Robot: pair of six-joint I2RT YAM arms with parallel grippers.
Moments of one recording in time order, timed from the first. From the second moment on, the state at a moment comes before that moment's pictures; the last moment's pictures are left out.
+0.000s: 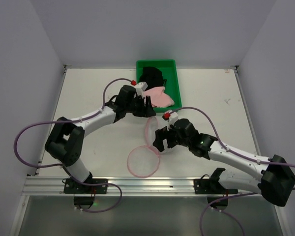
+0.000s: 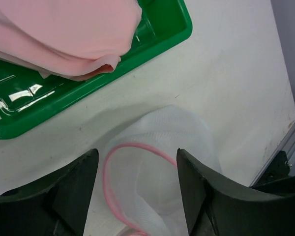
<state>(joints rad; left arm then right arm) -0.56 1.68 1.09 -0.07 0.34 -0.46 0.85 1.11 0.62 -0.14 -0.03 0.35</state>
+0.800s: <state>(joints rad) -0.11 1.01 0.85 -0.46 -0.05 -0.41 1.43 1.73 1.11 -0.40 0.18 0.20</state>
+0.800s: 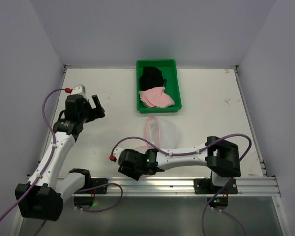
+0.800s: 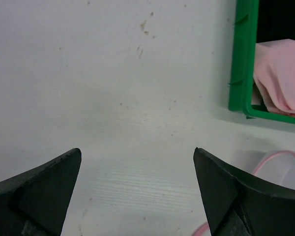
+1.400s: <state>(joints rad) -0.07 0.93 0.74 -0.48 -0.10 -0.35 1.44 1.94 1.29 -0.52 0.16 0.17</state>
